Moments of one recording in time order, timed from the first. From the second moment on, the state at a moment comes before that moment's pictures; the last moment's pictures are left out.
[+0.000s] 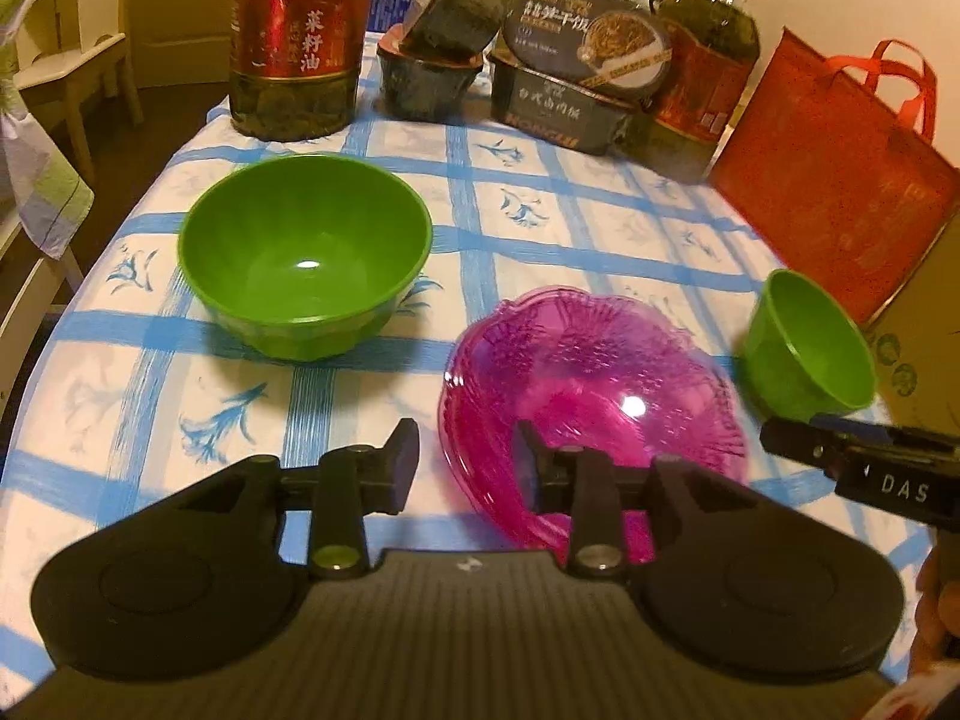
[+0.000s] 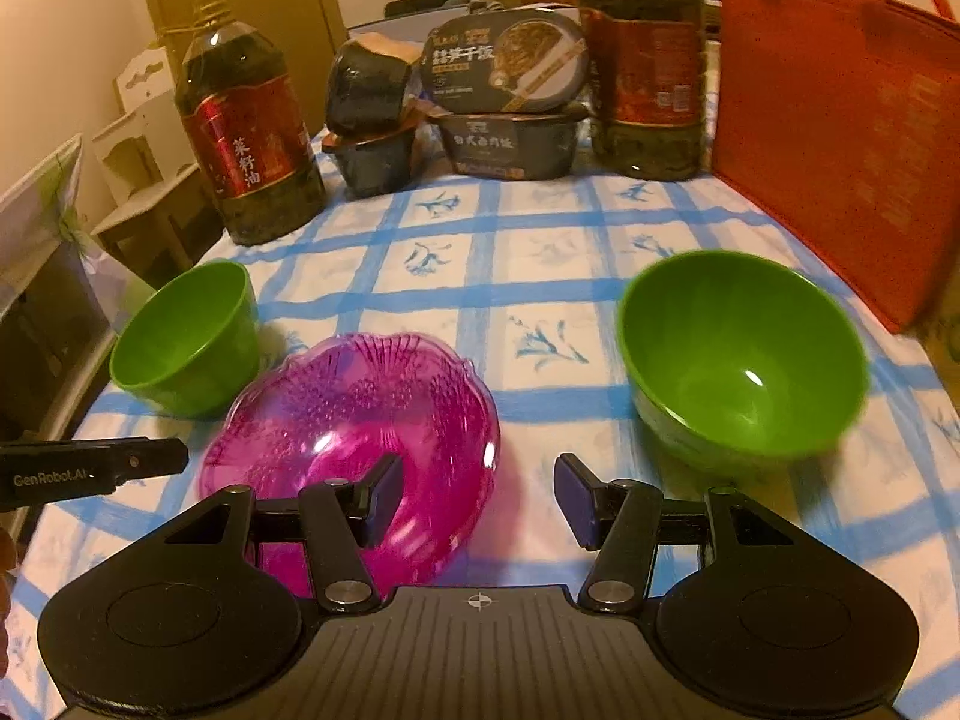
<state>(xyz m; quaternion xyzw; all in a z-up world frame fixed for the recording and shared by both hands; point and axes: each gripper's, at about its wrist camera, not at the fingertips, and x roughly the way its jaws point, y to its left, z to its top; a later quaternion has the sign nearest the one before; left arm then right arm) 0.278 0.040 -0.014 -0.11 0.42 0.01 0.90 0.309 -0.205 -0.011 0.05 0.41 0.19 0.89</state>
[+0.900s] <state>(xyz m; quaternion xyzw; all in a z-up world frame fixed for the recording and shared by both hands) 0.103 0.002 0.020 -0.16 0.41 -0.02 0.90 0.131 -0.263 0.028 0.11 0.42 0.15 0.89</state>
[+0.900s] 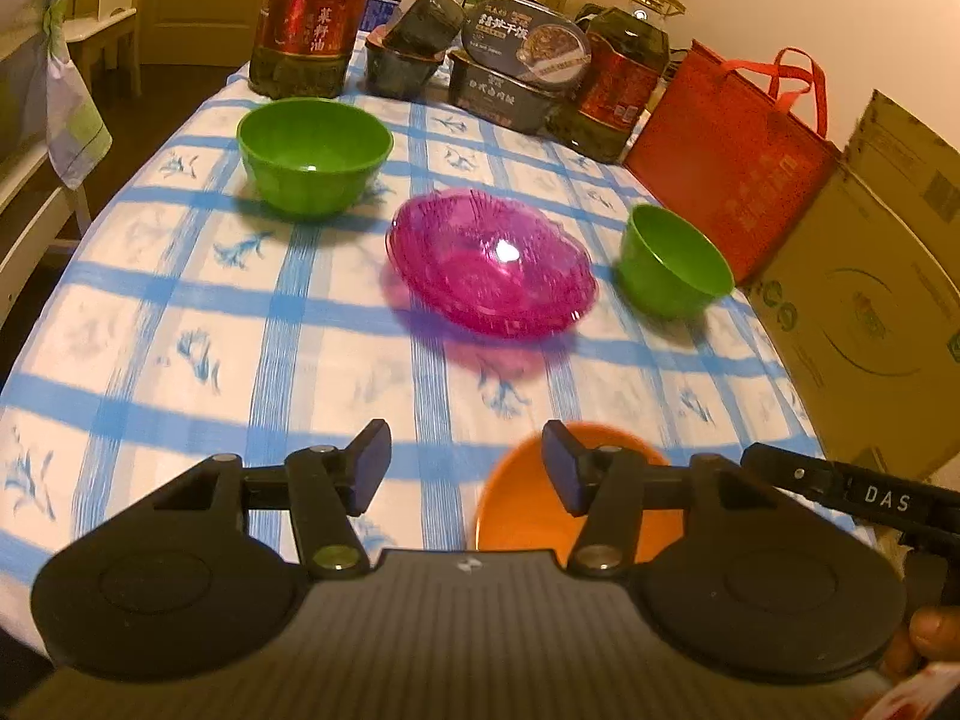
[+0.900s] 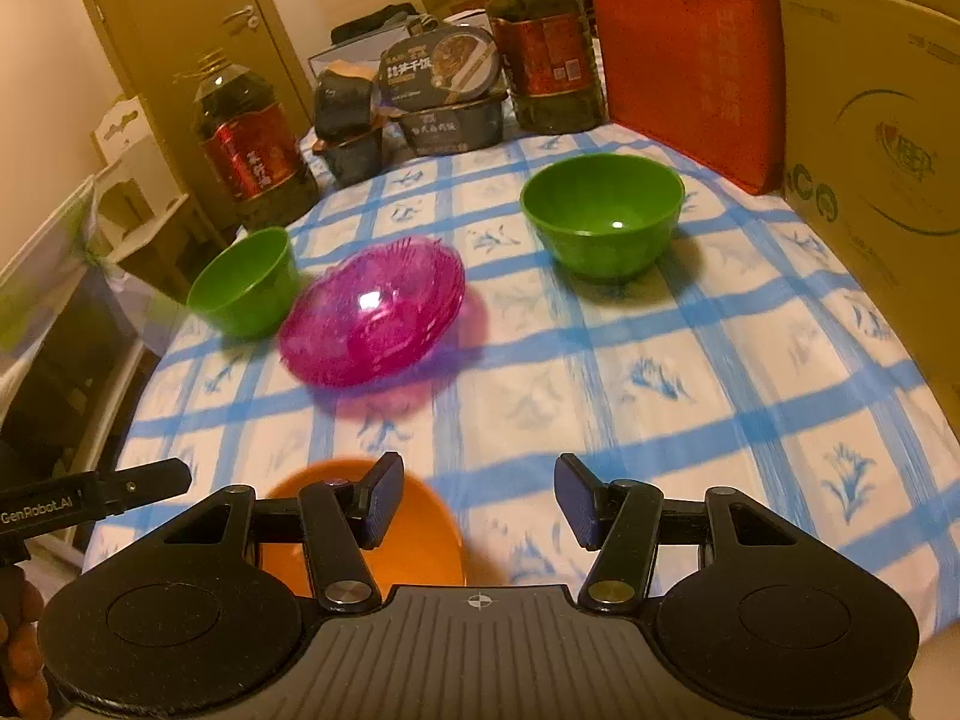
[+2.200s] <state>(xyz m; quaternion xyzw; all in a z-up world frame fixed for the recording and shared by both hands) 0.062 -0.023 0.009 -0.15 0.42 -0.04 0.89 0.080 -0.283 0.005 0.11 0.46 0.13 0.87</state>
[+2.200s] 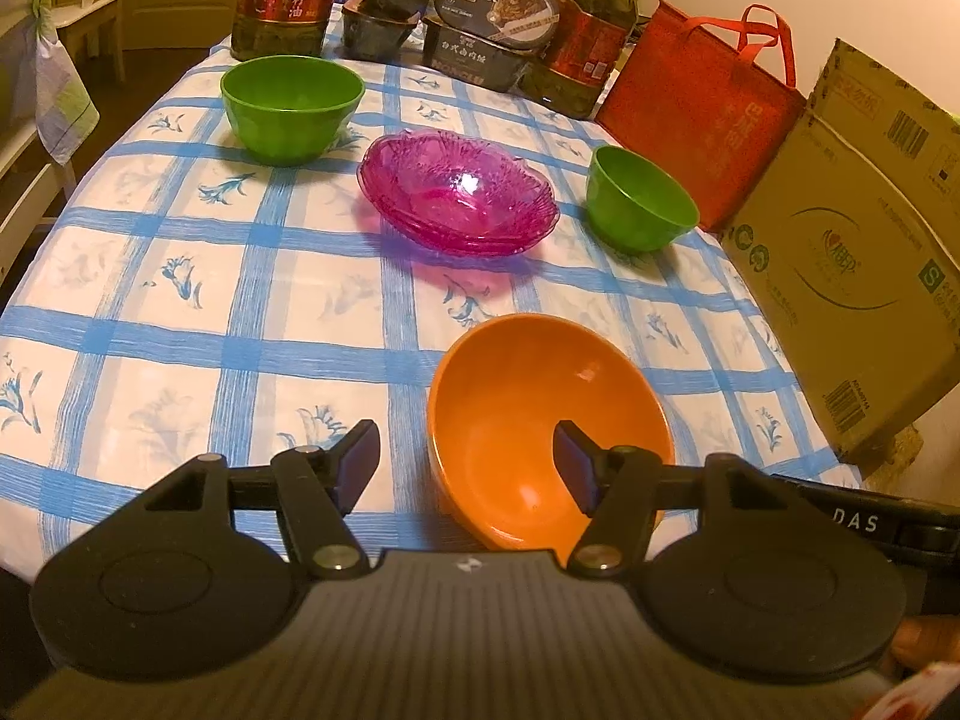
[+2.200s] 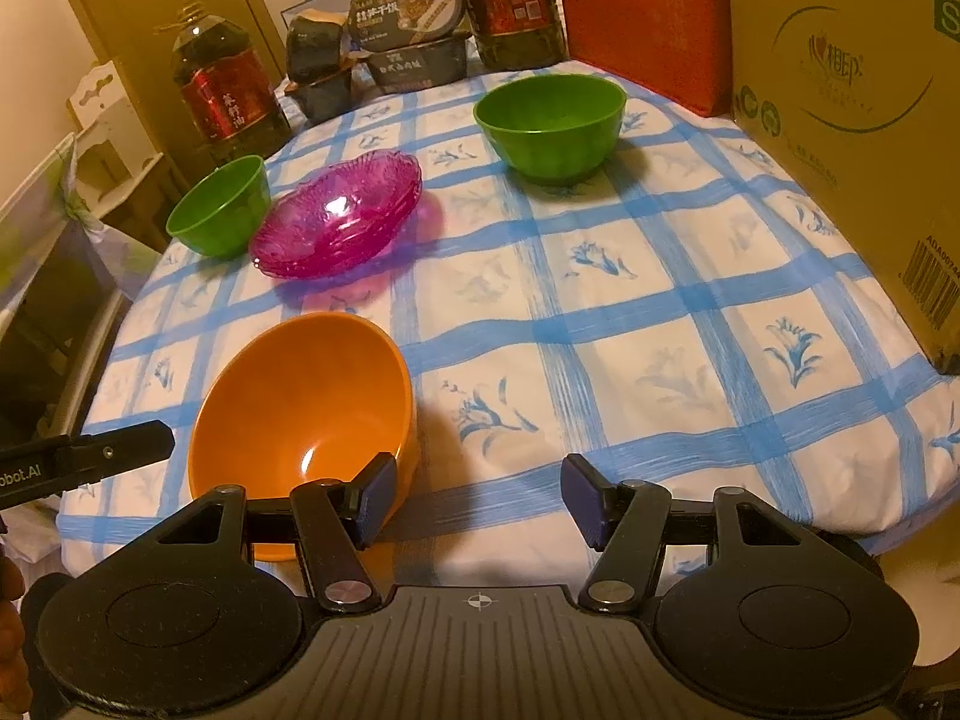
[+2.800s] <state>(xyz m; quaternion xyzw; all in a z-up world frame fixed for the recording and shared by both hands) 0.074 -0.023 -0.016 -0.13 0.45 -0.03 0.88 0.089 -0.271 -0.012 0.13 0.47 0.16 0.86</state>
